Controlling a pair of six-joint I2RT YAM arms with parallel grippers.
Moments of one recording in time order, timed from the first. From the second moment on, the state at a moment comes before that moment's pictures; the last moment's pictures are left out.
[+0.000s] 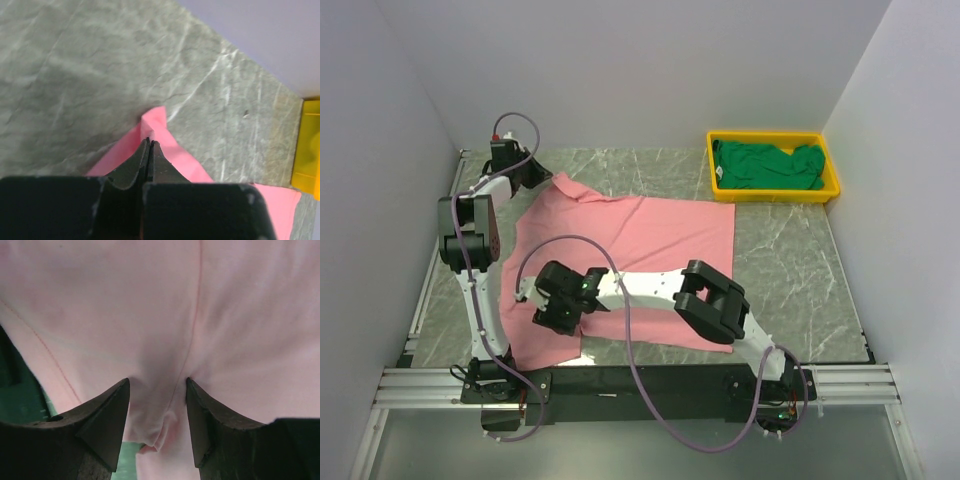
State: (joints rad) left arm 0.07 2.27 1.68 0.02 0.34 -0.62; right arm 1.22 2.20 1.65 -0.41 -0.17 -0.12
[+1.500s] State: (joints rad) left arm 0.17 2.11 1.53 -0.01 0.27 -0.63; right arm 0.26 2.13 1.63 -0.46 0.34 0.44
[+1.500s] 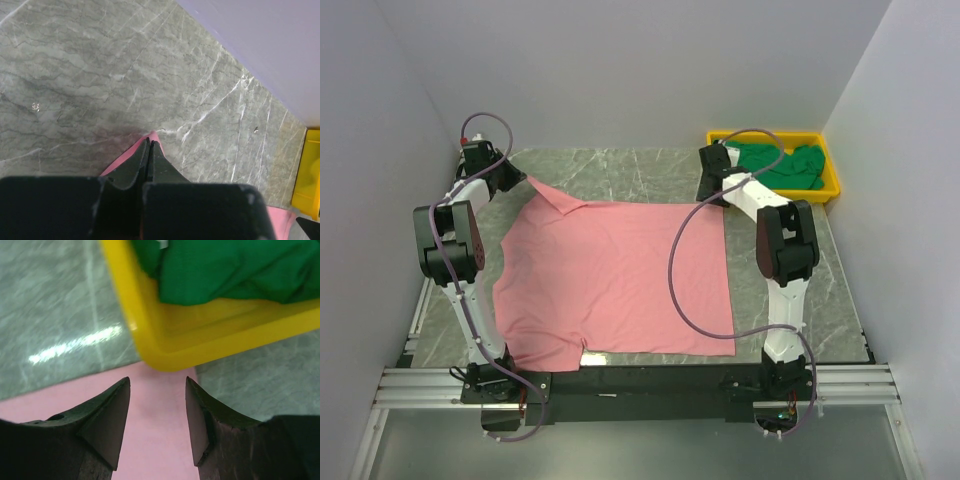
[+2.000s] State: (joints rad) left arm 0.17 2.11 1.52 -0.01 0.28 -0.63; right arm 0.23 2.14 1.63 -0.44 0.41 0.67
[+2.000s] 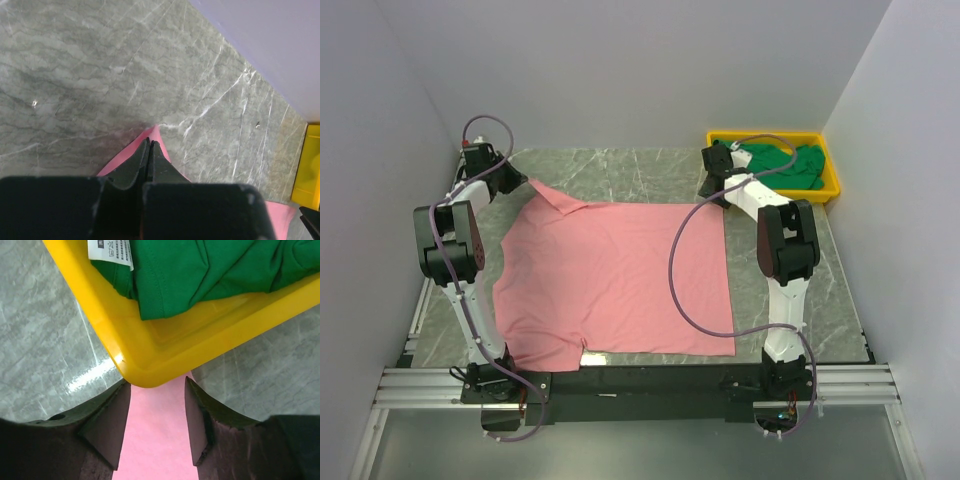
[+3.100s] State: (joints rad) left arm 0.27 1.96 1.32 -0.08 0.19 -0.60; right arm 0.31 2.19 1.75 -0.42 0.38 0.63
